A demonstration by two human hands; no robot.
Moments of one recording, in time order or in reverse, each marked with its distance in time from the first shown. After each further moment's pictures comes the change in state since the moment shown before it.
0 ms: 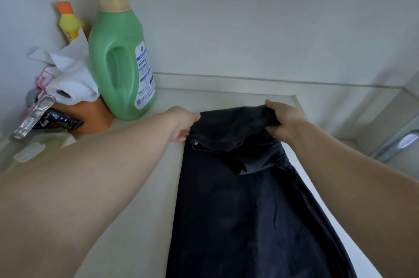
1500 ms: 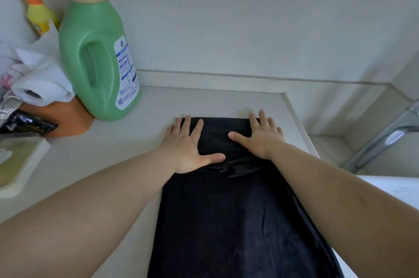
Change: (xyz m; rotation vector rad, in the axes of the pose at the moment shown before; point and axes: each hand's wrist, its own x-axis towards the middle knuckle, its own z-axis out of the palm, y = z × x) left_hand -0.009 -0.043 0.039 1.133 -0.042 0.553; right_hand 0.022 0.046 -0.021 -1.720 0.048 -0.396
